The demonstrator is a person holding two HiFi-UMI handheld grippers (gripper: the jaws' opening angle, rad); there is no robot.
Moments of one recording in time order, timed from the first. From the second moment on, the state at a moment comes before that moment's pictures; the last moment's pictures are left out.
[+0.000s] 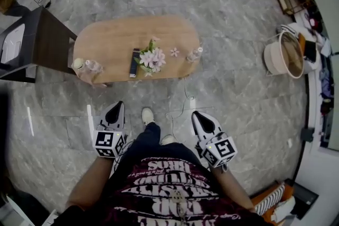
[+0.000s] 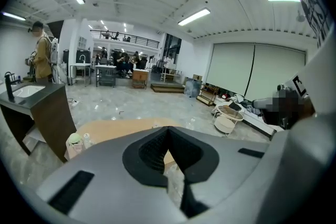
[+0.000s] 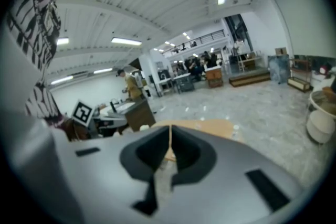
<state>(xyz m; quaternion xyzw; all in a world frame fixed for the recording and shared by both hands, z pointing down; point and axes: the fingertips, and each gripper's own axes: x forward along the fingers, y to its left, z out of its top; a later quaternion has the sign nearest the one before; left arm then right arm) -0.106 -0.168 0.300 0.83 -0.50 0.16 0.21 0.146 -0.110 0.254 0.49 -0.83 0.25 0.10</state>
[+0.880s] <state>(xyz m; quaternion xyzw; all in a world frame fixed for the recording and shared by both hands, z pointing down) -0.113 -0.224 0.575 0.80 -0.45 0.29 0.29 0.187 -0.230 0.503 0.42 -0.83 0.26 0.25</state>
